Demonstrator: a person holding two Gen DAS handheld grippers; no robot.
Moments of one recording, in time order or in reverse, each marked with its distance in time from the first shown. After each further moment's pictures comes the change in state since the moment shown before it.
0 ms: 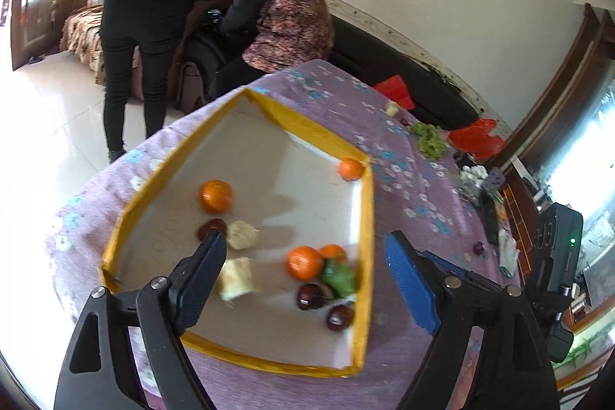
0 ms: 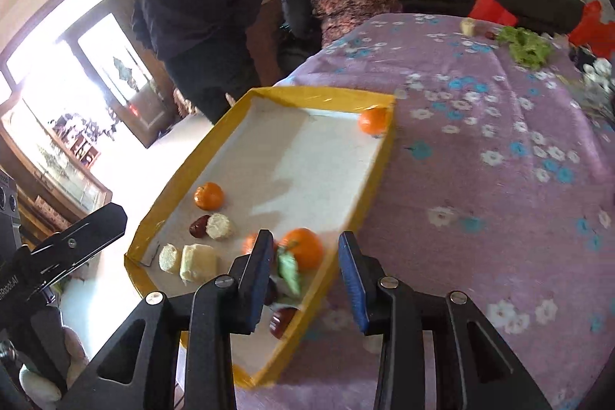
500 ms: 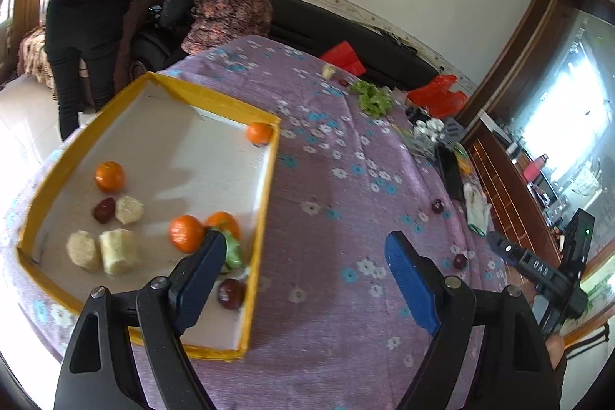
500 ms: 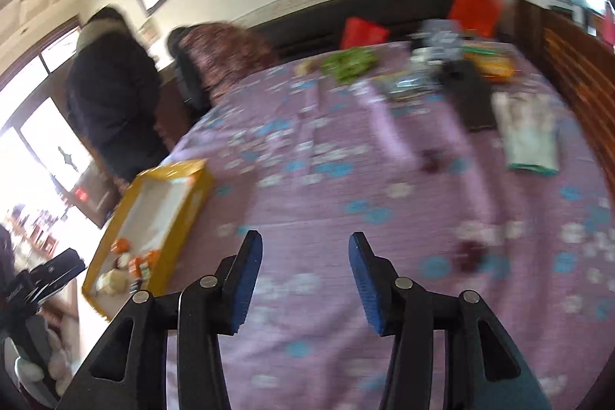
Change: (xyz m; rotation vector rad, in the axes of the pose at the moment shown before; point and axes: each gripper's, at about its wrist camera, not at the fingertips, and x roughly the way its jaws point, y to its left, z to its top) left arm 0.031 -0.100 -0.030 0.141 0.091 -0.094; right arm -0.164 -0.195 -0.046 0.285 -0.213 -0.279
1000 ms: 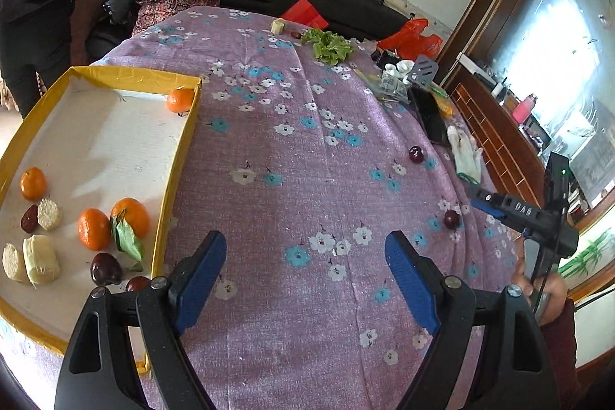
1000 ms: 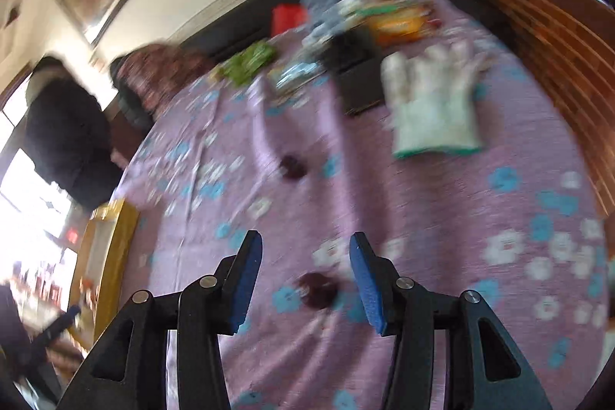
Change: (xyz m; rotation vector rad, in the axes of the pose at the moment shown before) left arm 0.060 -0.061 -0.017 0.143 0.130 -0.026; right arm 0.048 -0.081 0.014 0.072 0.110 0.029
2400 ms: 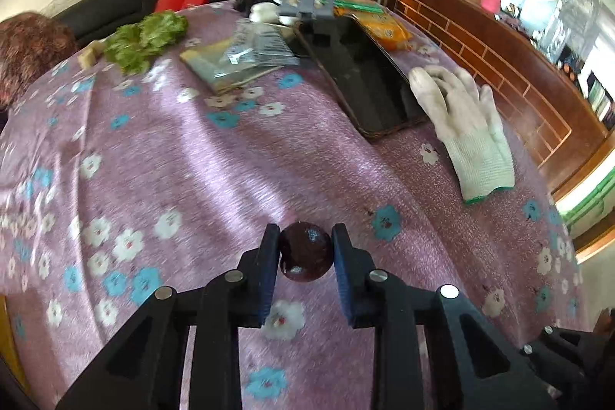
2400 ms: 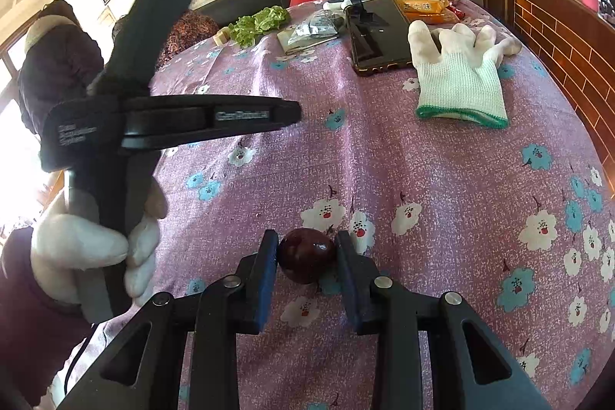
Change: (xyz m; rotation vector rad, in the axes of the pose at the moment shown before) left arm 0.243 -0.184 0.085 0.405 0.148 -0.033; right arm 0.027 -0.008 -0.031 -0.101 0.003 -0.079
